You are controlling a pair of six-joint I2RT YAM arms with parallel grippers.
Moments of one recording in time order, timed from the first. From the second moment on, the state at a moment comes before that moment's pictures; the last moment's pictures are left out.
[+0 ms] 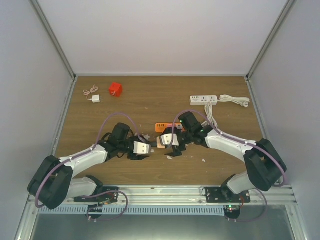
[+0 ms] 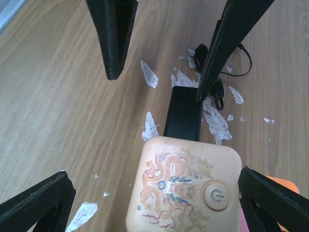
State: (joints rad) left arm -0.52 1.23 0.48 -0.10 0.59 0.98; right arm 0.67 1.45 0.80 -0.29 -0.62 -1.08
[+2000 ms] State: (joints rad) left arm -0.42 1.25 0.43 0.05 0.58 1.09; right arm 0.72 1.52 0.73 0.01 -0.48 -1.01
